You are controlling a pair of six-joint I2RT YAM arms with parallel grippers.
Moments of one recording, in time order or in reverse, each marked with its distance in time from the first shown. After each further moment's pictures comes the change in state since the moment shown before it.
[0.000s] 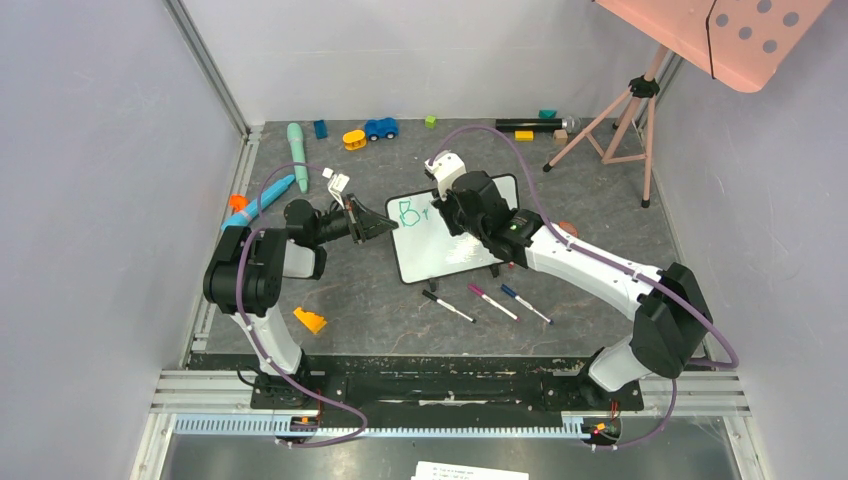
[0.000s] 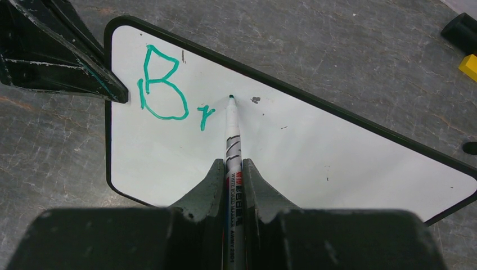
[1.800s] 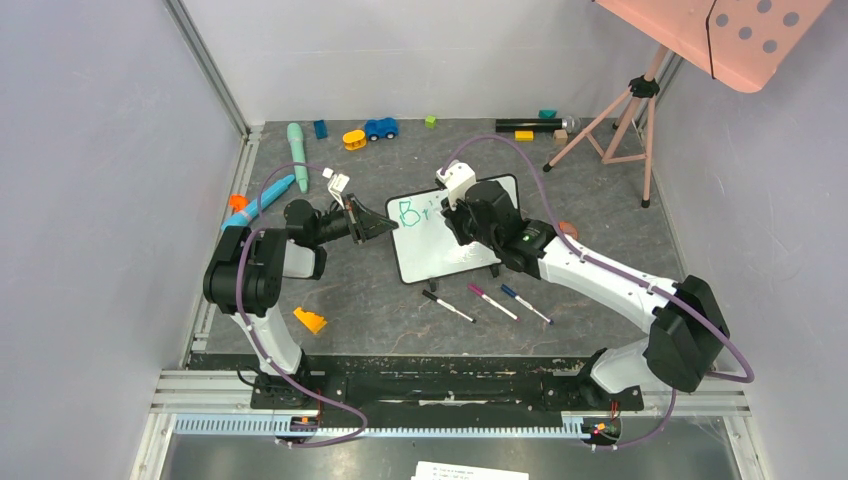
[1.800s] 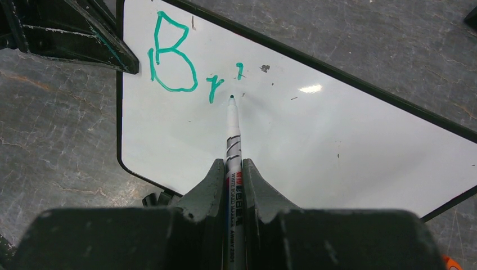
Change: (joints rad) left arm 0.000 0.000 -0.001 0.002 0.002 0.000; right arm -0.008 -0.092 -0.113 0.031 -0.061 0.019
